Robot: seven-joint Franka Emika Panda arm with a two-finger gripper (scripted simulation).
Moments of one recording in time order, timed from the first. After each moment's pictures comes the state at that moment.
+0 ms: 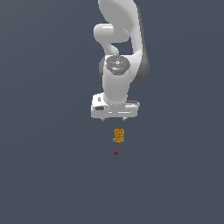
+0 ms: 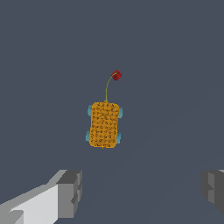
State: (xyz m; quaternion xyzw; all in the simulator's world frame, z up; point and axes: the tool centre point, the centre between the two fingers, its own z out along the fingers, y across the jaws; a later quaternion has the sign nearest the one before) arm -0.009 0.008 0.159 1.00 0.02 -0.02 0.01
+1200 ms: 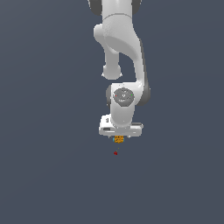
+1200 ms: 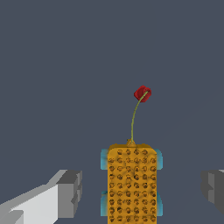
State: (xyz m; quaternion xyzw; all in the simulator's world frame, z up) arm 0.034 0.038 0.066 1.00 -0.02 0.00 0.00
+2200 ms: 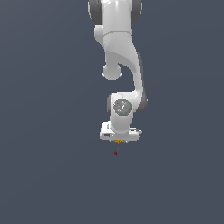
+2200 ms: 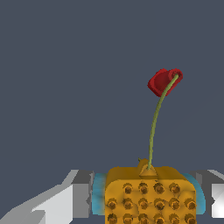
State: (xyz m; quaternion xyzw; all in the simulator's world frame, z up) arm 0.035 0.038 0.016 1.00 -0.02 0.00 0.00
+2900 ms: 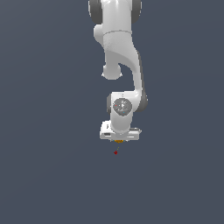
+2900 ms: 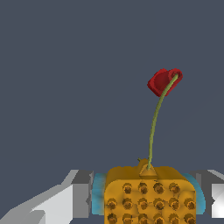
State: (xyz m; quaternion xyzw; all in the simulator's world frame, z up) arm 0.032 0.038 0.017 1.00 -0.02 0.00 0.00
